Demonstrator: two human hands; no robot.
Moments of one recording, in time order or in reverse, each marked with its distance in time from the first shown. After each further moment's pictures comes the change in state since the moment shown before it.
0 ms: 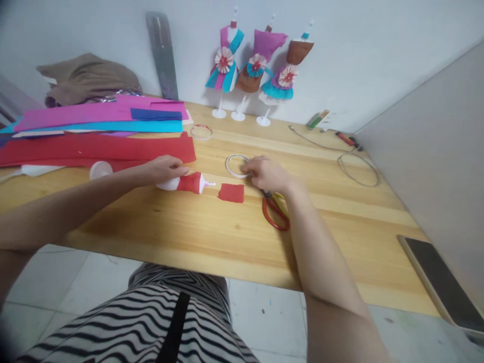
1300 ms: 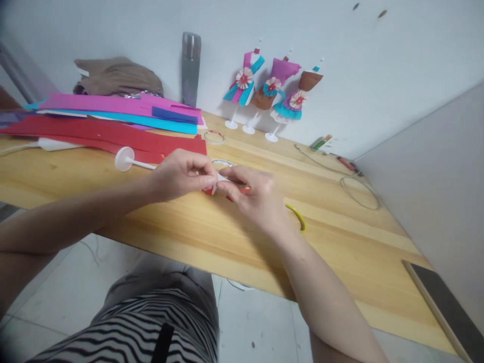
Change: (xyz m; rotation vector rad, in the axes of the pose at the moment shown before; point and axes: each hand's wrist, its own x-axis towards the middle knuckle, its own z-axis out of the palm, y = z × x) left_hand -0.068 0.039 0.025 -0.509 0.184 0.629; right_hand -0.033 -0.164 0.008 0.147 0.404 -0.148
